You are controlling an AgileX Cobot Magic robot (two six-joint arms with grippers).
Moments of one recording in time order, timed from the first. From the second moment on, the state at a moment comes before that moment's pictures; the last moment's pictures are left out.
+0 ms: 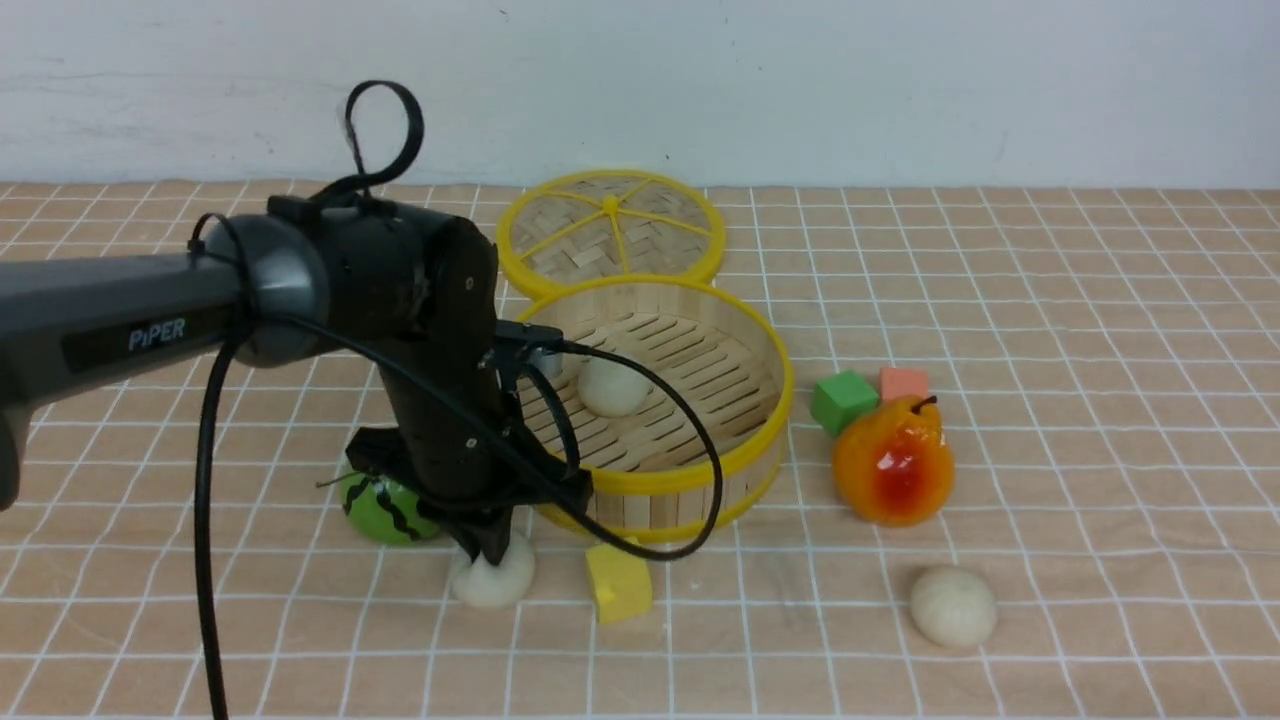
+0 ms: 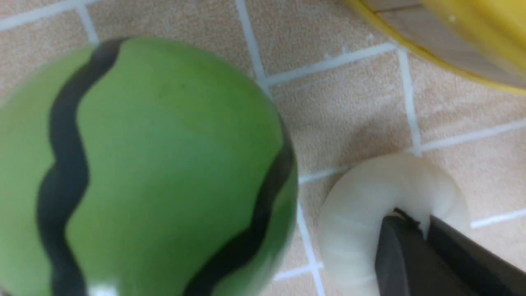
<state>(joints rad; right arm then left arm) -0.20 -0.01 0.01 -0.06 0.41 -0.01 -0.44 1.97 -1.46 -0.03 0.97 -0.15</state>
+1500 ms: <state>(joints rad) -0.20 -0.01 0.01 -0.06 0.41 -0.01 -0.44 2.15 -1.84 -0.41 0.89 0.02</state>
